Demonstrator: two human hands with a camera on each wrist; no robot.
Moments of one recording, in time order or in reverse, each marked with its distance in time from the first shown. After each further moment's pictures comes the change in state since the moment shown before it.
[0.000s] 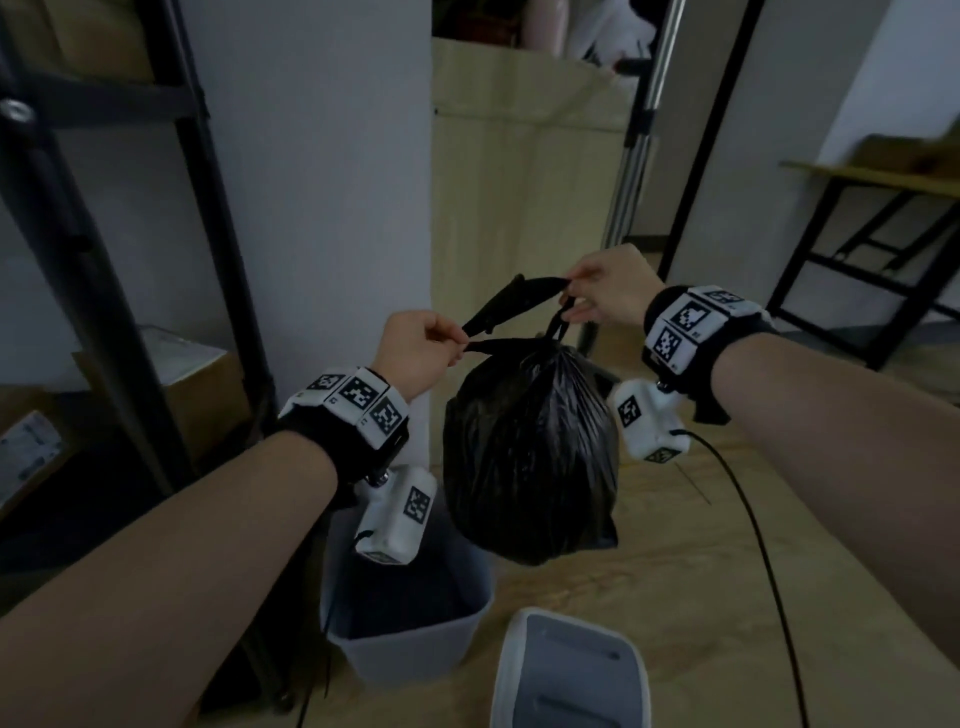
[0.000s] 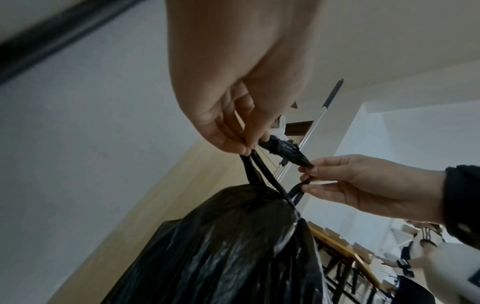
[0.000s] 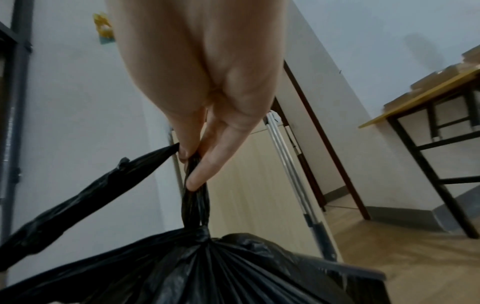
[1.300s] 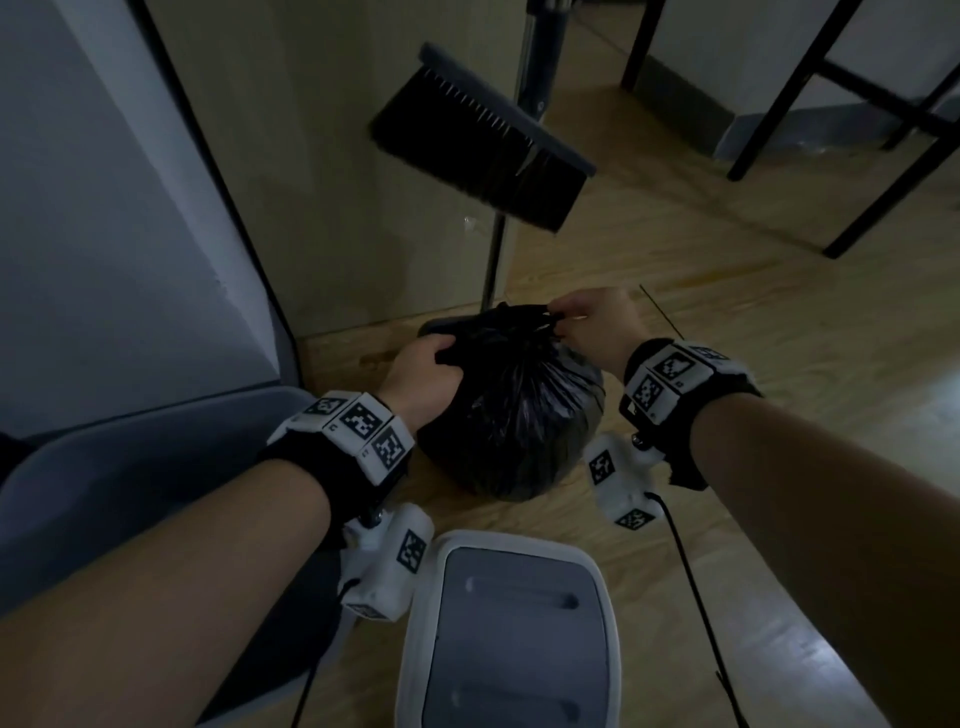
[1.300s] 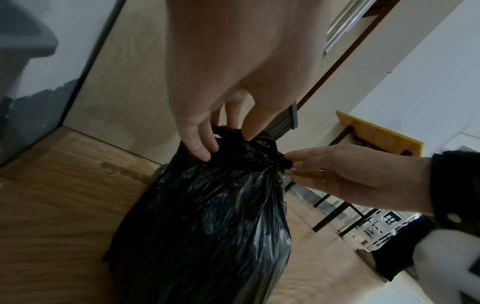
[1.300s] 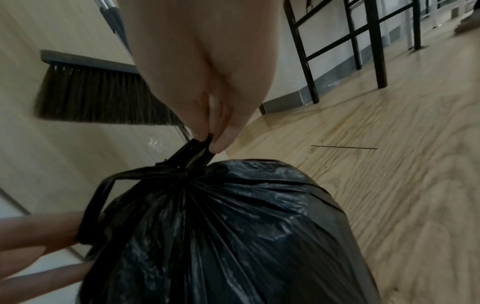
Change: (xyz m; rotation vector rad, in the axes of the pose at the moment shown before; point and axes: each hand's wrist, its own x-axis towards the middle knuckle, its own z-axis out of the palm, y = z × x) left_hand 0.070 -0.273 0.251 0.162 -0.438 -0.489; right_hand 0.093 0.398 0.035 -0.194 0.047 0.404
